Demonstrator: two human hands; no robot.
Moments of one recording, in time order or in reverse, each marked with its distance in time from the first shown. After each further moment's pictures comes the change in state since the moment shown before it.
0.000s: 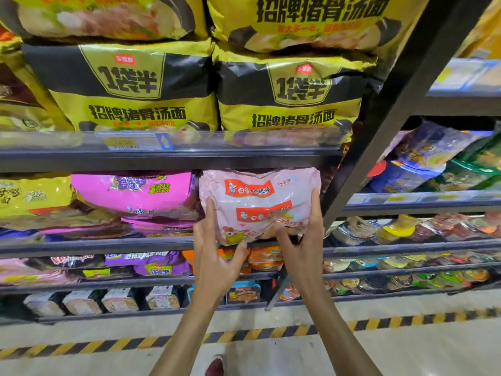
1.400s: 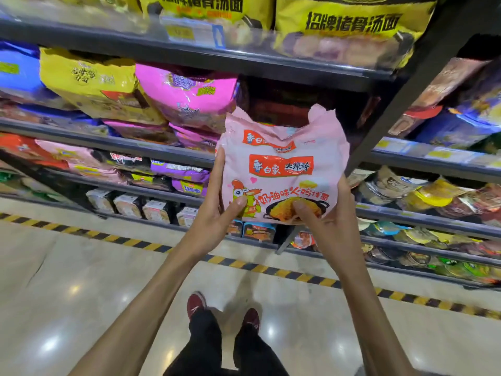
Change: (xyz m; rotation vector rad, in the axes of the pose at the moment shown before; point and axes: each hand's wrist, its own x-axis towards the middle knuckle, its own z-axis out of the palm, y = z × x) left_hand -0.098 0.065 -0.068 -0.348 -0.181 -0.218; right_hand -0.080 -0.040 -0.075 0.074 -0.395 0.076
